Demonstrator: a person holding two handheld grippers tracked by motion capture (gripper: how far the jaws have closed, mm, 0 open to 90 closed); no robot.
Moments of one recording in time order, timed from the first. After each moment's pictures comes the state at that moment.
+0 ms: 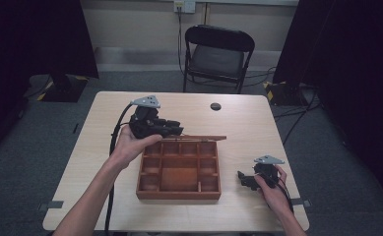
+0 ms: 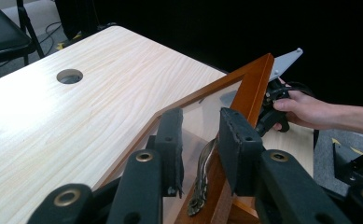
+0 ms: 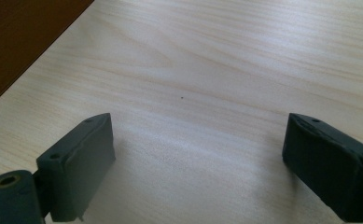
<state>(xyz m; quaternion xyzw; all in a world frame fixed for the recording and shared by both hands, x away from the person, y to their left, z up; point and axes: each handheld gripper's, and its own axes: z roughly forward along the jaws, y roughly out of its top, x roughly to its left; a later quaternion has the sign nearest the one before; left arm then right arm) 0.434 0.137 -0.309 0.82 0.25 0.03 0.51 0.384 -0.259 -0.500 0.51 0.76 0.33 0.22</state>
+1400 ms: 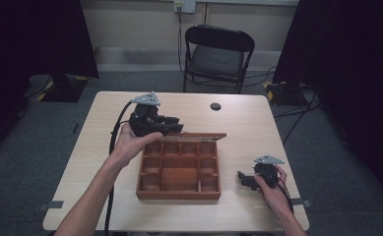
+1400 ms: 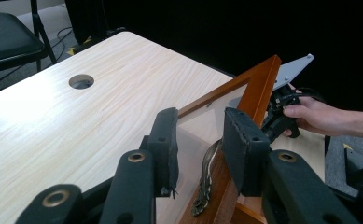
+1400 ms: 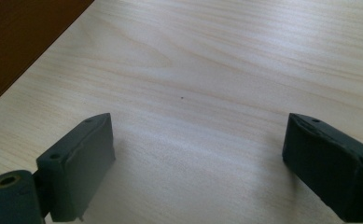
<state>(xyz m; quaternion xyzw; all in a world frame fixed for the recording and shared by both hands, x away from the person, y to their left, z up) 0.437 0.137 -0.306 0.82 0.25 0.05 0.51 0.384 -0.259 -0.500 0.51 0.76 0.33 0.22</state>
